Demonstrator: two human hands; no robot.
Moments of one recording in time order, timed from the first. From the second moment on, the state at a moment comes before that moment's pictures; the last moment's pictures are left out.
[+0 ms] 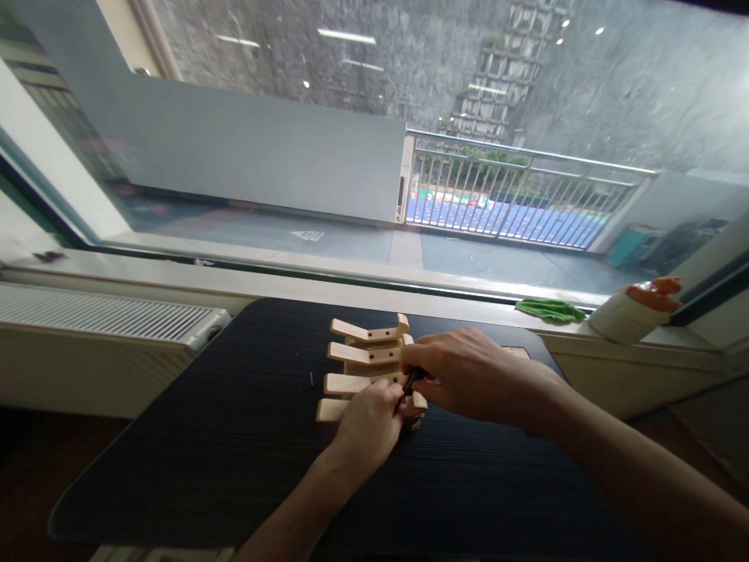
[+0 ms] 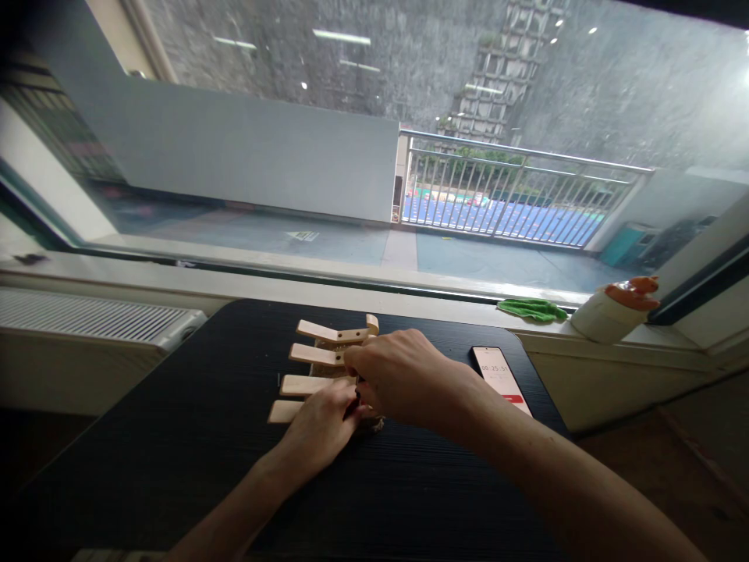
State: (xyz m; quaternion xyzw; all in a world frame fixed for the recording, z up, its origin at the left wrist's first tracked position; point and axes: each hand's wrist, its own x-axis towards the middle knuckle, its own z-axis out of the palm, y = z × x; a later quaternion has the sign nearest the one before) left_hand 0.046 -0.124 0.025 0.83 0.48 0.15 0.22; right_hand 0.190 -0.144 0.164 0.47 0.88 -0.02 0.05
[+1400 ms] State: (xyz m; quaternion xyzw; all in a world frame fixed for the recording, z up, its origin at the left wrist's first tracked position) left_hand 0.045 -0.122 0.017 0.84 0.47 0.17 0.20; right_hand 0.194 -0.145 0.157 0.48 0.88 0.00 0.04
